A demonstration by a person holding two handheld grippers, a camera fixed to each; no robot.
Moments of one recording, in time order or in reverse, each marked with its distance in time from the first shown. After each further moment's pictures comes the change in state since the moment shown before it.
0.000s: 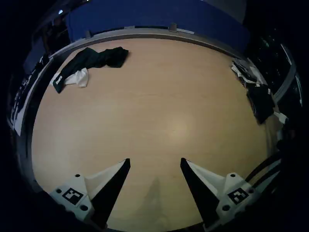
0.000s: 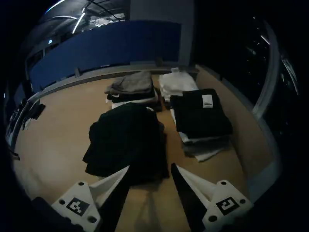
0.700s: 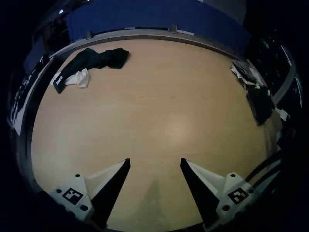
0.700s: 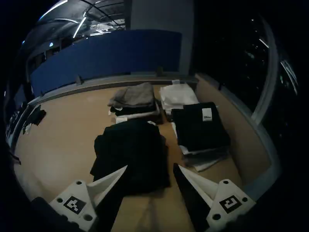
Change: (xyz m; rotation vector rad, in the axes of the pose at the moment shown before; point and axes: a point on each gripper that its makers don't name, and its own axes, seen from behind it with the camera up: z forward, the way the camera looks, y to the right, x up) left arm 0.003 -0.001 -0.008 -0.002 0.007 -0.007; right arm 0.030 -0.013 -0.005 0.006 0.062 -0.005
